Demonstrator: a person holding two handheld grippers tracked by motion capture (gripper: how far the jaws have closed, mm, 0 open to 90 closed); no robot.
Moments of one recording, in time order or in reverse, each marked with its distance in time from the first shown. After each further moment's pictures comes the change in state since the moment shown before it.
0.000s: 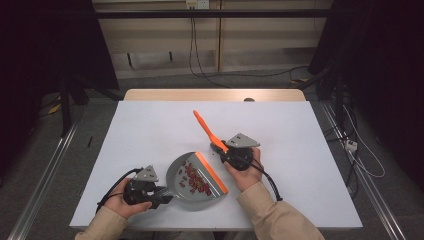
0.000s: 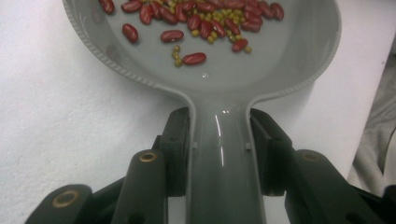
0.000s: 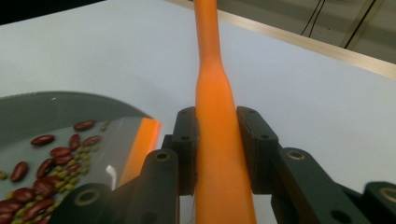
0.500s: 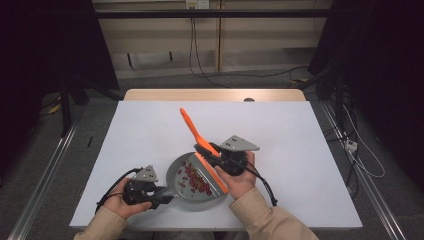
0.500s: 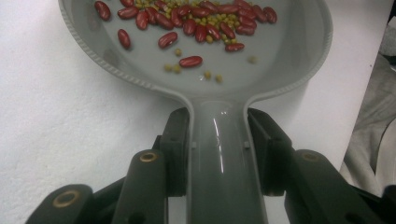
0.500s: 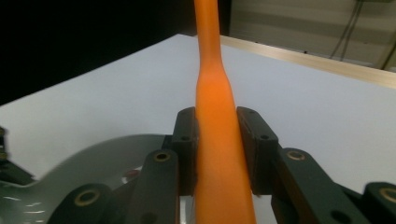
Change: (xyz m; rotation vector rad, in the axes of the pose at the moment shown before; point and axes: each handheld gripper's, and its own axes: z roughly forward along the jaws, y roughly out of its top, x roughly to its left) left arm -0.001 0.001 -0.004 -0.008 -0.016 0.016; right arm 0.024 0.023 -0.023 -0.105 0.112 0.096
